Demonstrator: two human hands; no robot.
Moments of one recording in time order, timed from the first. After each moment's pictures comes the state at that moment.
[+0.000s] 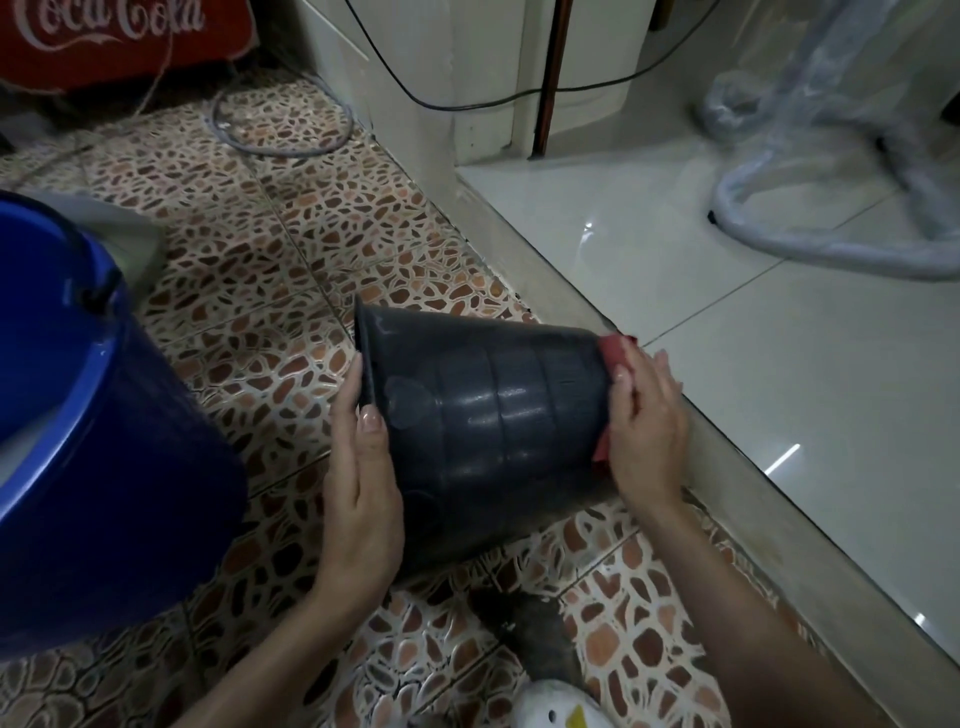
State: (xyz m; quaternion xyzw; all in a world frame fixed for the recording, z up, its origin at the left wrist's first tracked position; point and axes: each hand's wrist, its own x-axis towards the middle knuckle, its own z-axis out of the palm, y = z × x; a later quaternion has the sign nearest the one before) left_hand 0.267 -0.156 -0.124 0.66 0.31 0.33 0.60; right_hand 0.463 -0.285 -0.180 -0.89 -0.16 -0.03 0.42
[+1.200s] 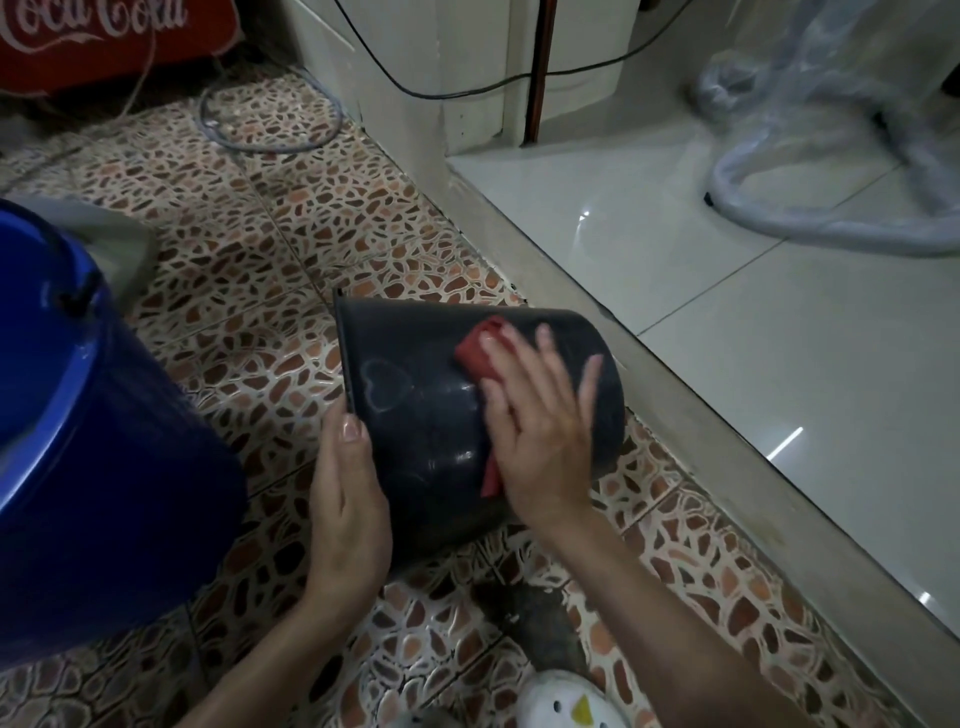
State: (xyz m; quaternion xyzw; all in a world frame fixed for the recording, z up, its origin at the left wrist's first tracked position) left_hand 0.266 -0.158 -0.122 0.67 0.33 0.31 0.59; right_hand 0.394 -0.238 -0.169 -0.85 -0.36 -0.10 0.37
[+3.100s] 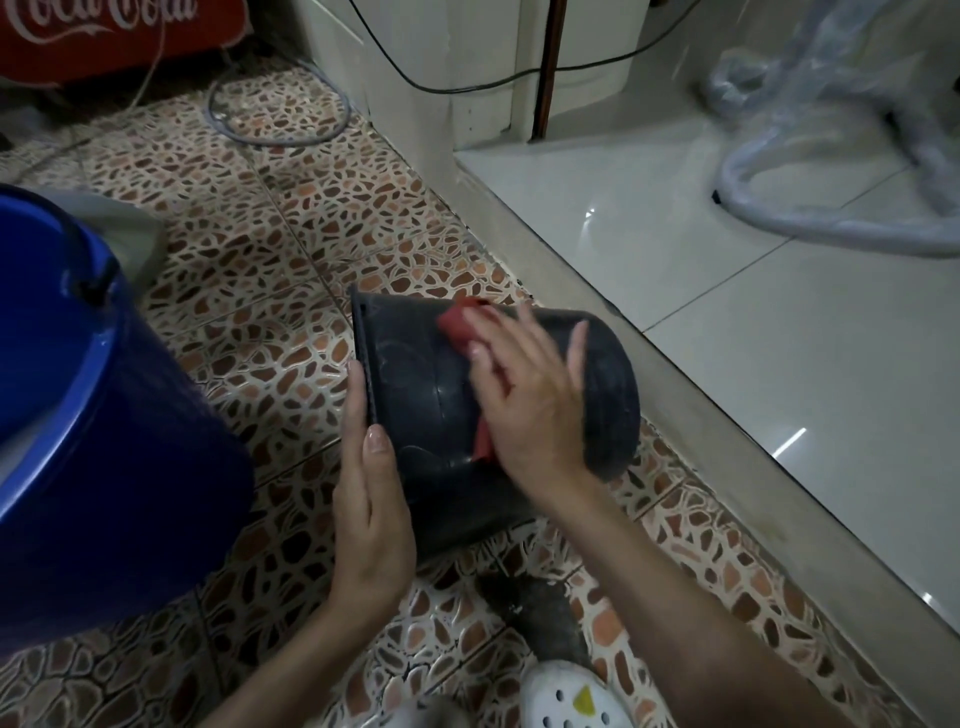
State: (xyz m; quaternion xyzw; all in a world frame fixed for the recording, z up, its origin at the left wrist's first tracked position) left_hand 0.263 -0.167 -0.141 0.70 0.28 0.34 0.56; right_hand 0.402 -0.215 -0.145 -0.85 -0.36 -0.07 0.38
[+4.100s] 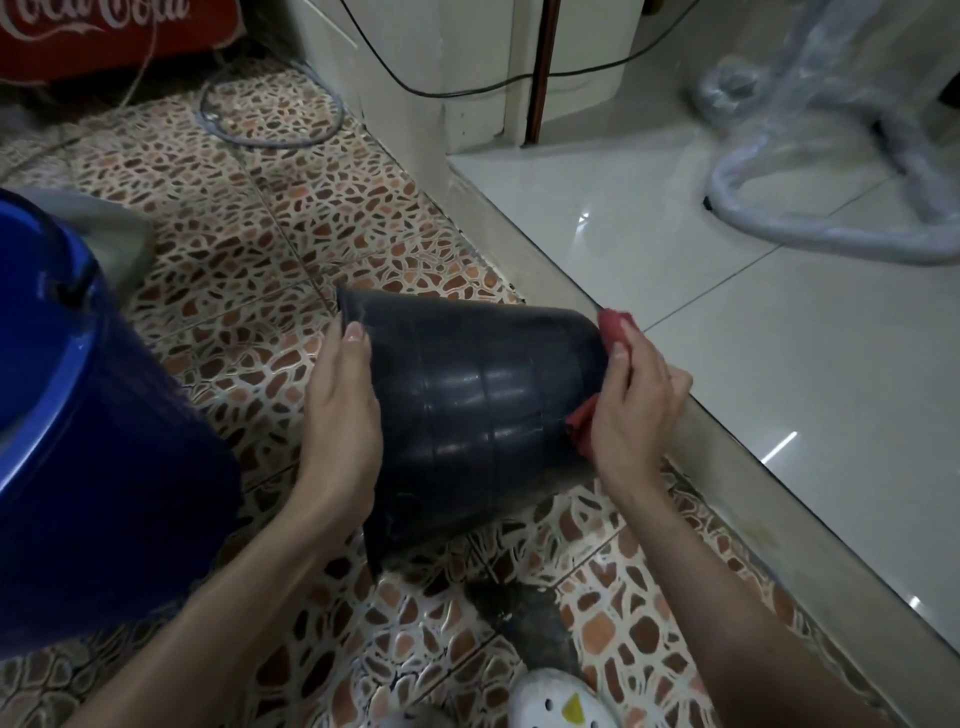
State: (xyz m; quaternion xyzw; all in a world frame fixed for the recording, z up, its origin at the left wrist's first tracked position) left_hand 0.304 -0.126 -0.096 0.59 0.39 0.27 0.65; right_hand 0.452 -0.271 -0.163 -0.87 -0.10 -0.06 0.48
